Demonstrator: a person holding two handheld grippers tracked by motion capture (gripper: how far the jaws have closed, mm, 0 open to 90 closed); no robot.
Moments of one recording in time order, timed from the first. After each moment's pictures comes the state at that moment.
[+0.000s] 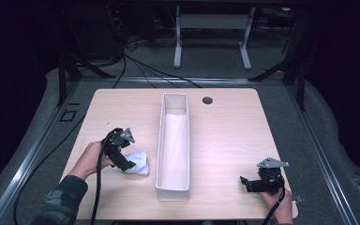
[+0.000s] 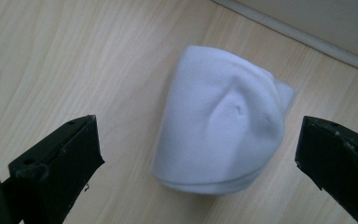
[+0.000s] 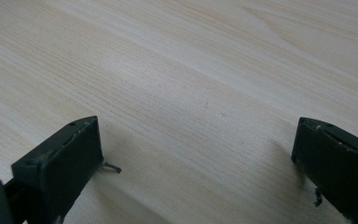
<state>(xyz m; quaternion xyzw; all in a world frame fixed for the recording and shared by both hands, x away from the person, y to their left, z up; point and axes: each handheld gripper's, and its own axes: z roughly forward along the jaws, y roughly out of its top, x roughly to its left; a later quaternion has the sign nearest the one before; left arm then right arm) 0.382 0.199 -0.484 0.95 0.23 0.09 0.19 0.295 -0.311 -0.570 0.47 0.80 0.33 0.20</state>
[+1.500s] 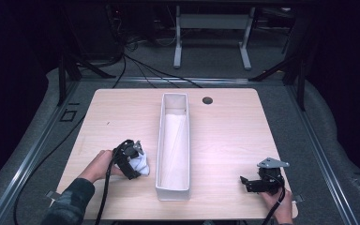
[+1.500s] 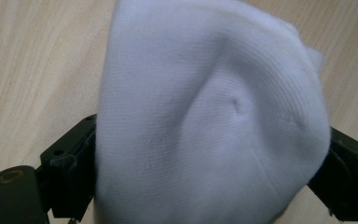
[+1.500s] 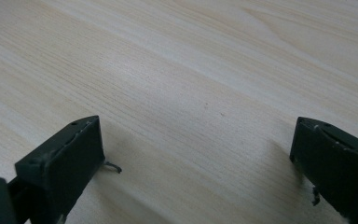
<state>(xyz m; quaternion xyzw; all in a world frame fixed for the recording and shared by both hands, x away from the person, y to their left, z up) 0.385 0.182 -0.539 0.97 0.20 0.05 0.14 0.295 -0.311 -0.570 0.47 0.80 0.33 0.20</state>
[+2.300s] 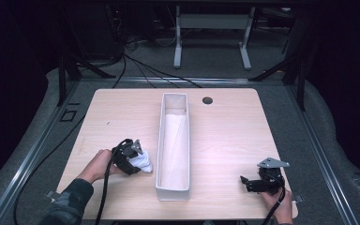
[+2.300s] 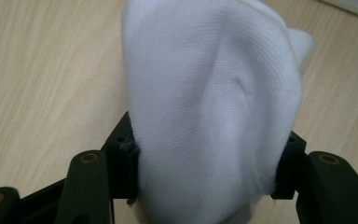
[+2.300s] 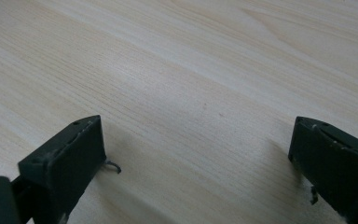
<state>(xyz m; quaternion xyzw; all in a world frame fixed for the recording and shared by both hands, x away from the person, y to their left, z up) 0.379 0.183 -0.529 0.97 0.19 0.07 0.15 0.295 -0.311 -0.571 0.47 0.79 0.34 0.20</state>
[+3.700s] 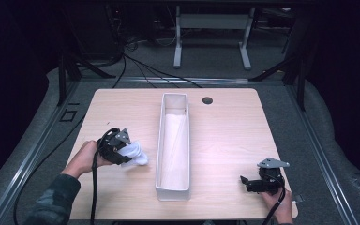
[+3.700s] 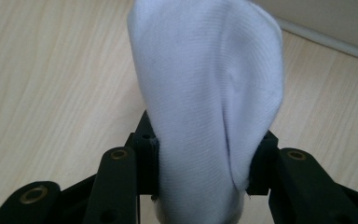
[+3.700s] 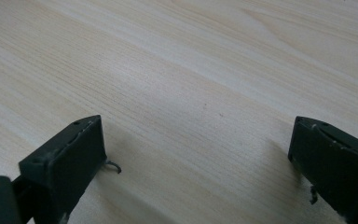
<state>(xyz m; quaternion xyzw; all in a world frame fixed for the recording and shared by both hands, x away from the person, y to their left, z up) 0.377 0.210 -0.470 0.96 0.20 0.09 0.19 0.295 -0.312 -0.571 0.47 0.79 0.34 0.20</state>
